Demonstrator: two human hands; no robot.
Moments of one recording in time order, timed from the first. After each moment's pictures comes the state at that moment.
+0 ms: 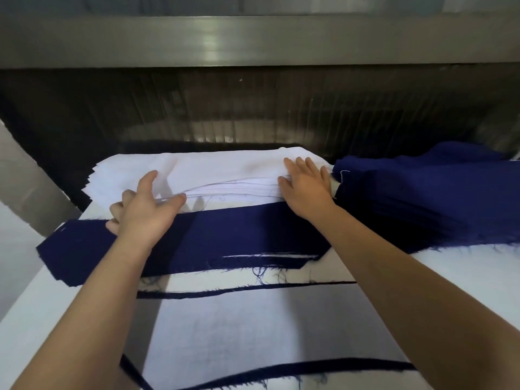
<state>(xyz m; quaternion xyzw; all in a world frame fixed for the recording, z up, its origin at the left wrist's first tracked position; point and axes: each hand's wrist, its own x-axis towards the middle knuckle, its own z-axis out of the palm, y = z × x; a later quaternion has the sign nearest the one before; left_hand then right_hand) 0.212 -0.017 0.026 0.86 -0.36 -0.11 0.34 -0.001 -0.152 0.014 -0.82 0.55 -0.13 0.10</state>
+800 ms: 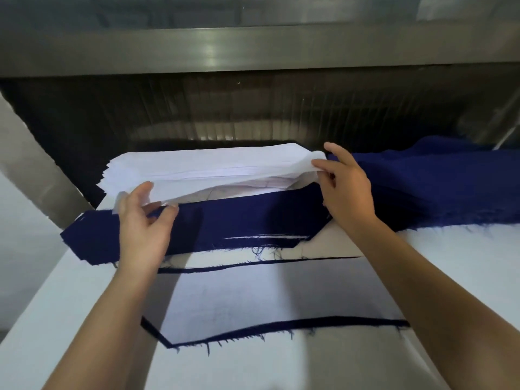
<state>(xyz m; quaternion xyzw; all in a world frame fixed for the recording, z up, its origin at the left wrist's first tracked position) 0.186 0.042 0.019 0.73 -0.38 -0.10 0.56 -0.069 -0.086 0.041 -0.75 0.51 -0.40 0.14</state>
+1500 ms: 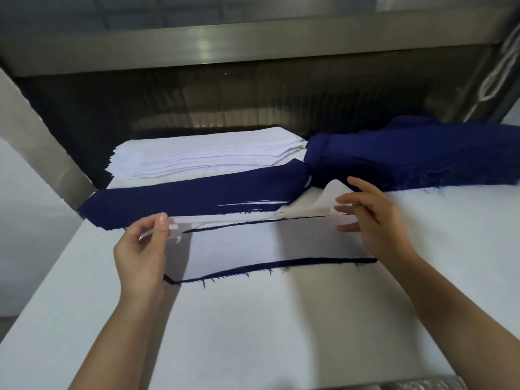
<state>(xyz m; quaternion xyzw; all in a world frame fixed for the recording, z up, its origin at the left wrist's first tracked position) 0.133 0.129 0.000 0.68 -0.29 -0.15 0.66 -0.169 0.001 -0.004 -0.68 0.42 -0.48 0.38</state>
